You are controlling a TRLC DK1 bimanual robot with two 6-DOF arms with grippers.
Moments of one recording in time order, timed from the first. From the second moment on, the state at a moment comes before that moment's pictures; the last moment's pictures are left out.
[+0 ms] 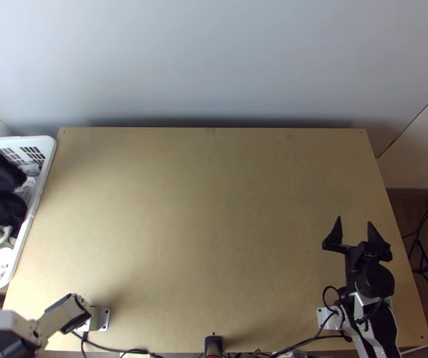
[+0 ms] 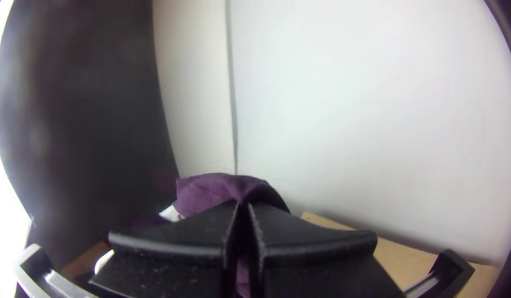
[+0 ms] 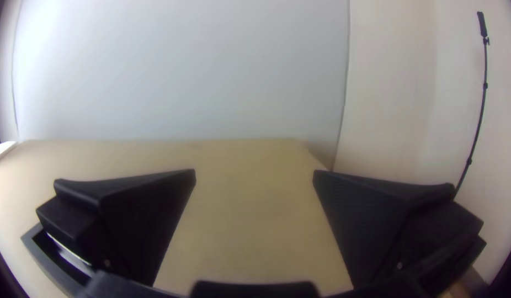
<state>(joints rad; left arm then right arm) 0.69 1.18 1.51 -0.57 0.00 0.05 0.24 0.01 0.10 -0.17 0.46 0.02</state>
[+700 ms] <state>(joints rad) -0.13 1.31 2.02 -0.89 -0.07 -0.13 0.32 0.06 0.10 -0.01 0.48 -0.26</state>
